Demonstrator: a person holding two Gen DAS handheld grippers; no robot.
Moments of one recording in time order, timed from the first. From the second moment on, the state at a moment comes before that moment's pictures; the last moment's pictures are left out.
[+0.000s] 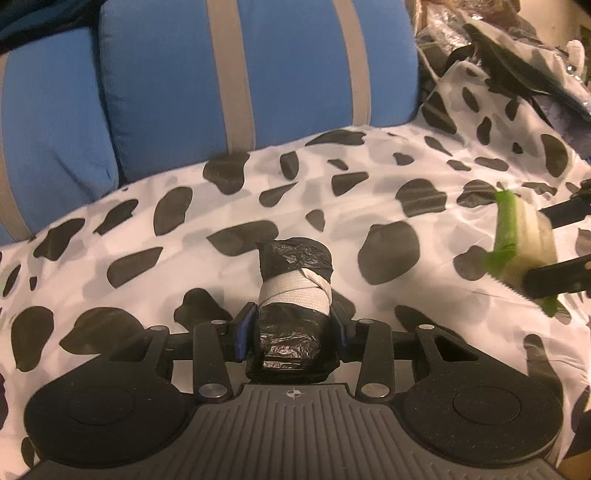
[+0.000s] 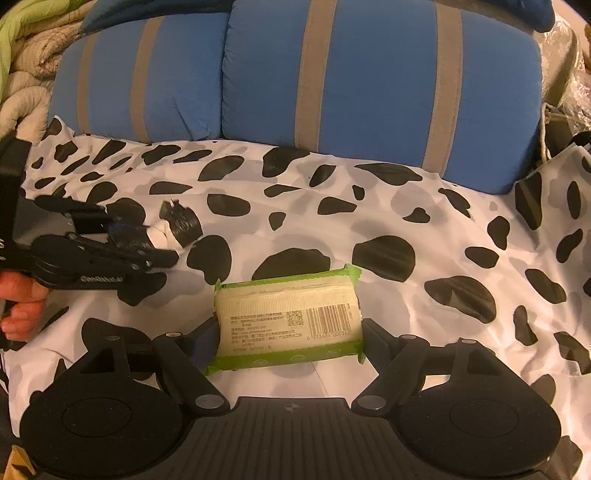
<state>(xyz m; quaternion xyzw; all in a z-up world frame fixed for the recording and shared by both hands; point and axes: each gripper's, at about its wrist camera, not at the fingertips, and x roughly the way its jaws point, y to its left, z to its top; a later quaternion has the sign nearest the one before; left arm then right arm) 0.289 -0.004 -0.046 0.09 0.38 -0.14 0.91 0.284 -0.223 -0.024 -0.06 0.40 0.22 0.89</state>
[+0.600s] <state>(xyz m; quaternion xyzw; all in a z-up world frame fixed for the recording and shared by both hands) 0.231 -0.014 -0.011 0.06 0.36 -0.16 0.92 0.250 -0.225 -0.010 -0.06 0.40 0.22 0.89</state>
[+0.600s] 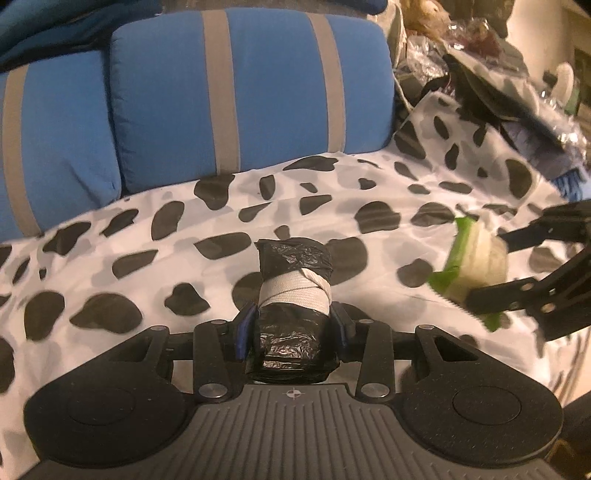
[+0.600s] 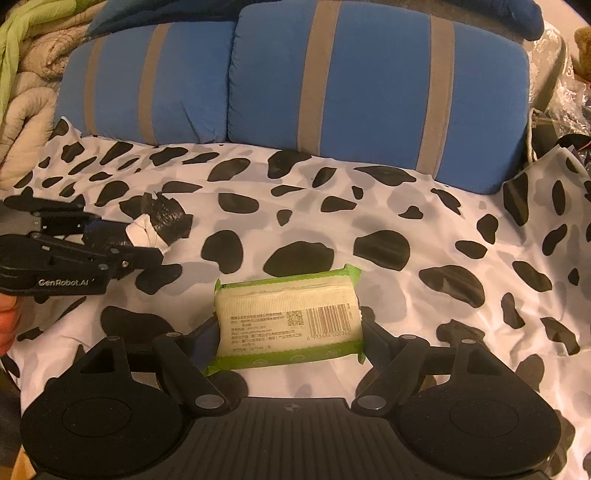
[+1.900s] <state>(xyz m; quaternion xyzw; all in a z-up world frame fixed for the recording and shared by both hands) 0.100 -0.014 0.009 -0.02 0.41 -0.10 0.91 0.138 -0.233 0.009 -0.03 0.39 0.21 0.90</state>
